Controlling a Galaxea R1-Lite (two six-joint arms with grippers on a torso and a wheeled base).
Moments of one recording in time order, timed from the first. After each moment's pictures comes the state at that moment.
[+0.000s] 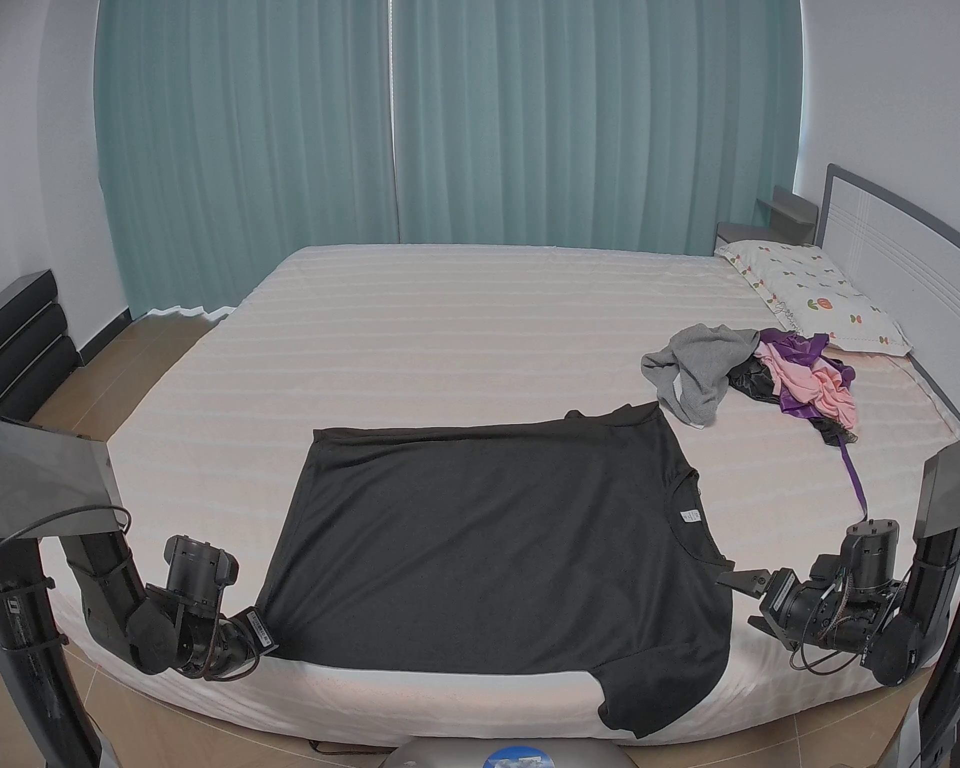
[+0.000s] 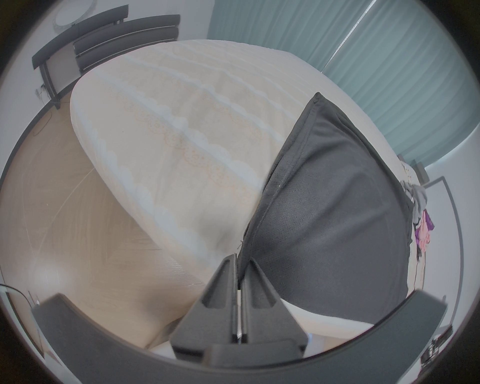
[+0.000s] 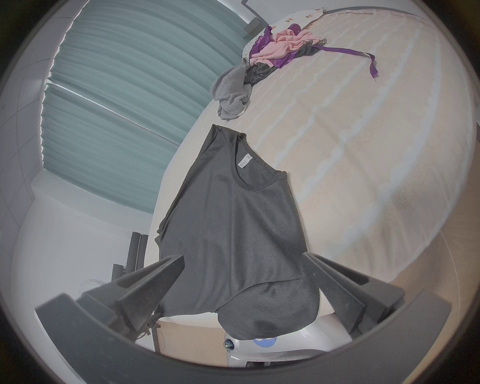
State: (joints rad) left arm -0.13 2.13 -0.31 -0.76 0.06 -0.75; right arm 0.11 2.10 -0.02 -1.43 0.26 0.86
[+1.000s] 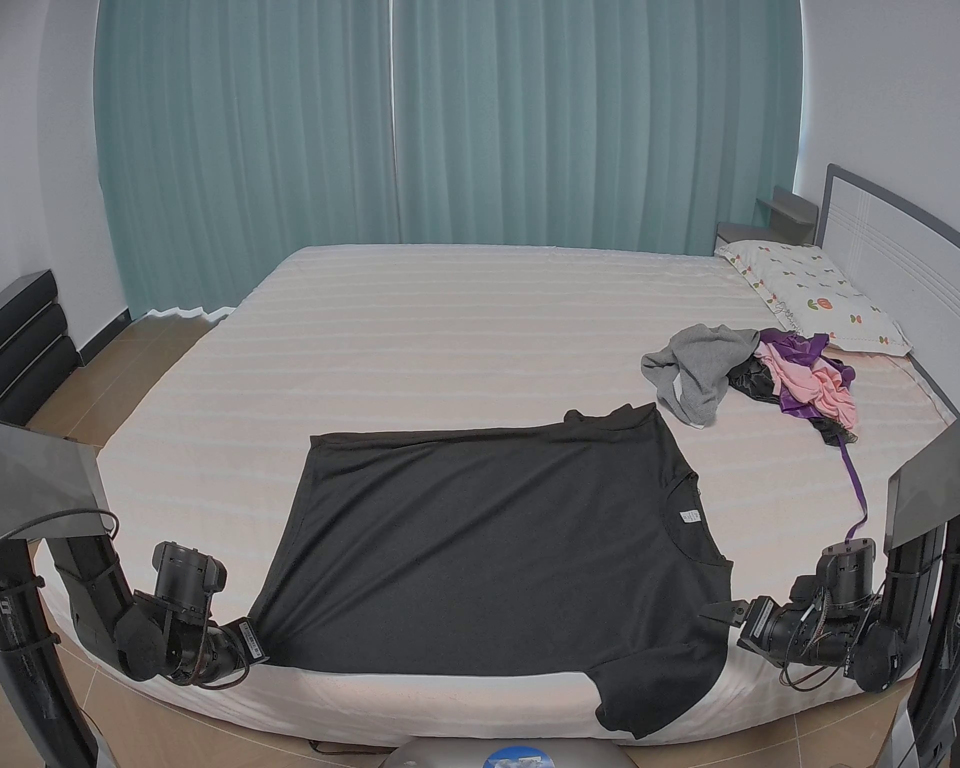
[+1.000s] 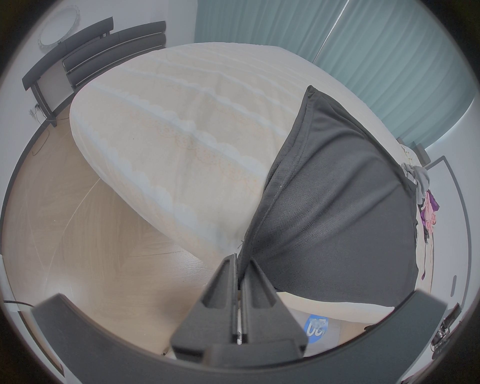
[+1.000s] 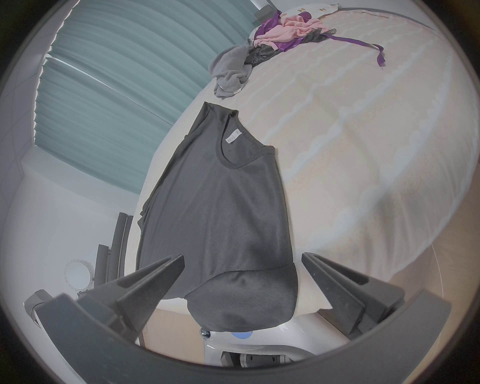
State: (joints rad) left arm -0.11 2.09 -0.26 -0.76 0.06 -0.64; right arm 0.13 2.23 -0.02 -1.45 0.26 0.75
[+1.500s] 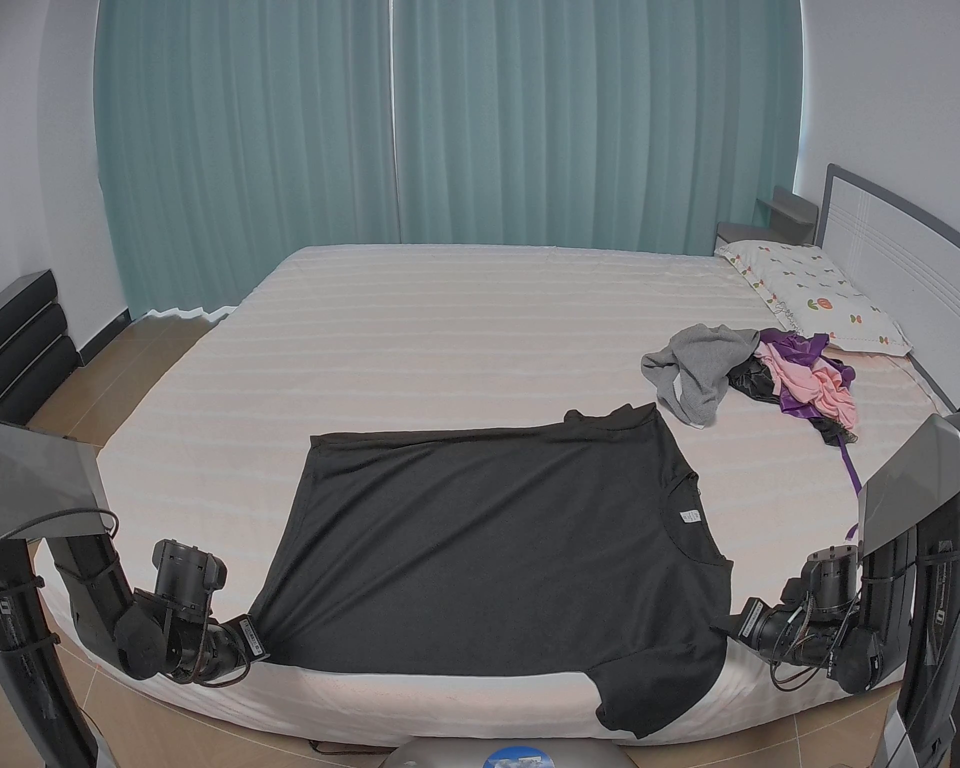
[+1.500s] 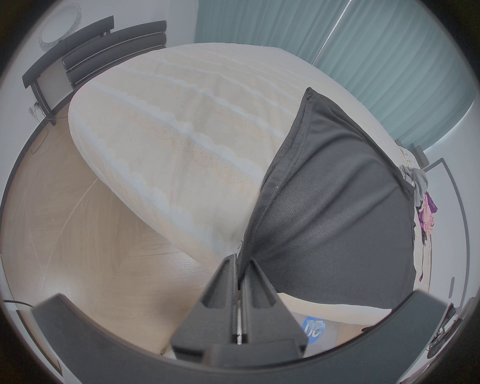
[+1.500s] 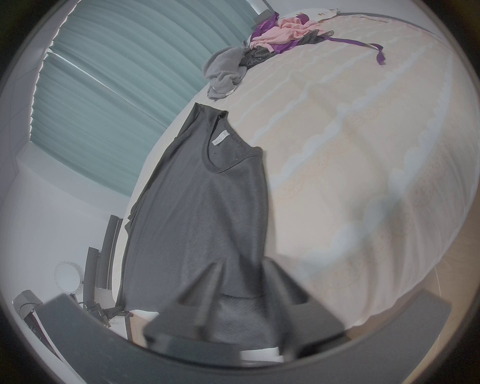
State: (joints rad) left arm -0.11 2.09 -0.26 -0.77 0.06 -0.65; right arm 0.13 2.37 -0.06 -1.55 0.19 0.73
